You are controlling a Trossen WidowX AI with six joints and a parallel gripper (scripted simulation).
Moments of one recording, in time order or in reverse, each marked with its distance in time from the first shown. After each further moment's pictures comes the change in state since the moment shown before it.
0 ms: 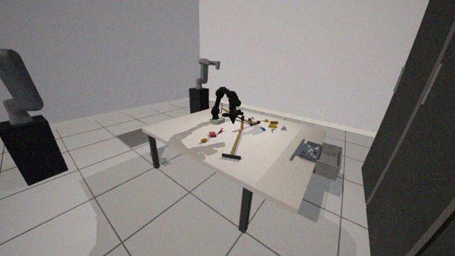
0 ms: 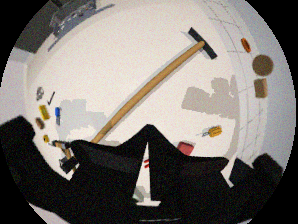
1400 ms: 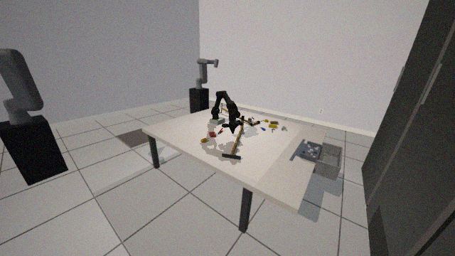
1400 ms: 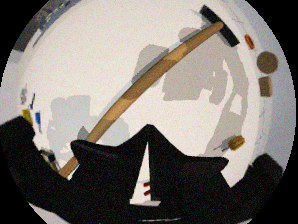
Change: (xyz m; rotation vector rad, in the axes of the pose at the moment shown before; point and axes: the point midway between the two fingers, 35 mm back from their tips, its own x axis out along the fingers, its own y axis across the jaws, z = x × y) arm 0.094 0.000 -0.017 0.013 0.000 -0.002
